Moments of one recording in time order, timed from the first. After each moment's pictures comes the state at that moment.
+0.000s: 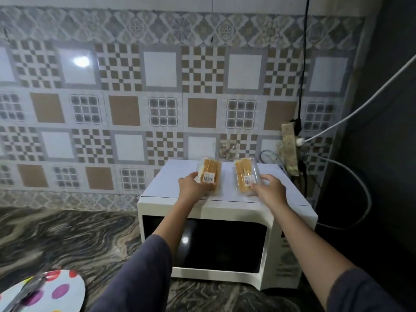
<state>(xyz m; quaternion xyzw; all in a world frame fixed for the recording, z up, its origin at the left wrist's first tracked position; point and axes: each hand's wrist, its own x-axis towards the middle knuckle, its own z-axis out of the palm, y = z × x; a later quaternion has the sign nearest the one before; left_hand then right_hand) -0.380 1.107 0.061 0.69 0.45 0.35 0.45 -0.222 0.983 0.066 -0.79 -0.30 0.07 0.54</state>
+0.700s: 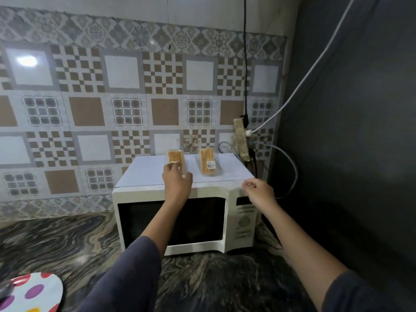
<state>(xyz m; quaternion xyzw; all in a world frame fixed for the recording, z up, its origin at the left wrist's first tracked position) -0.404 0.990 0.076 0.75 0.36 0.44 0.35 -0.271 0.839 0.070 -0.81 -0.30 0.05 0.50</state>
